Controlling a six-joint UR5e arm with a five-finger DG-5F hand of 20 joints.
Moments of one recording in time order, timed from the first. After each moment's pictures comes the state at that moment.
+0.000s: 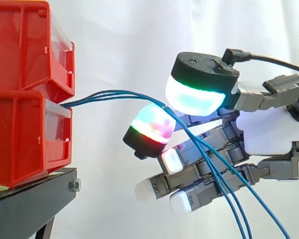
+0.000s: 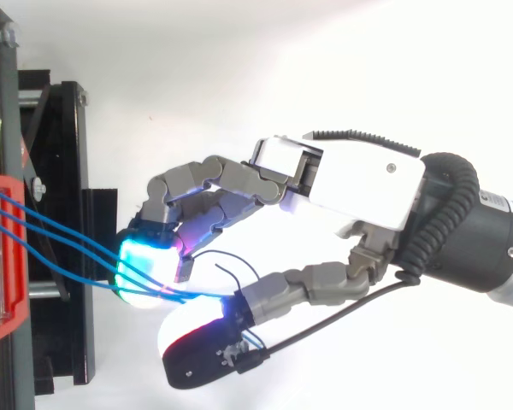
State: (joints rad) arm 0.24 -2.25 -1.24 -2.81 -1.04 -0.10
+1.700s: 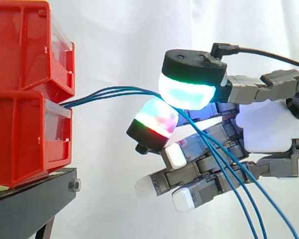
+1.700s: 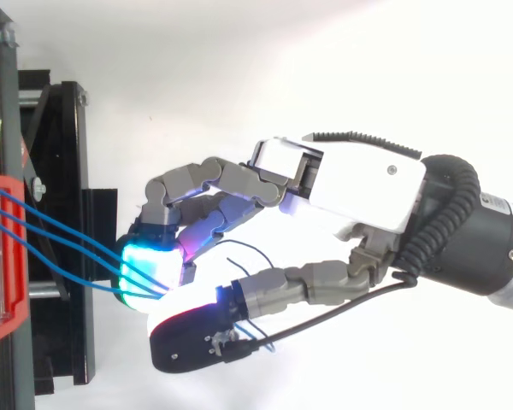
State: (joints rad) arm 0.24 -2.25 -1.23 -2.81 -1.03 -0.09
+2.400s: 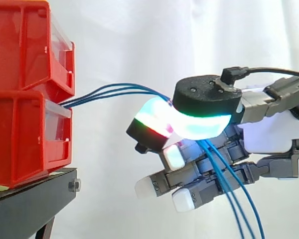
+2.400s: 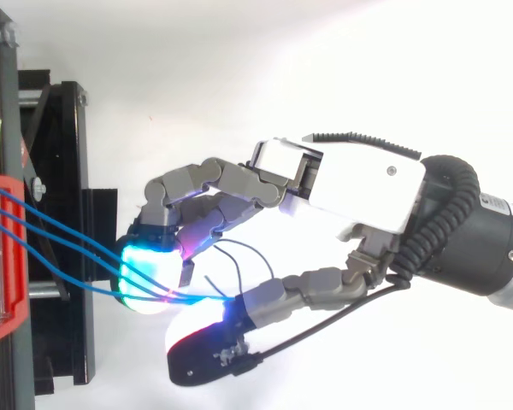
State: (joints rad) arm 0.24 -2.25 -1.23 -2.81 -1.03 -0.10
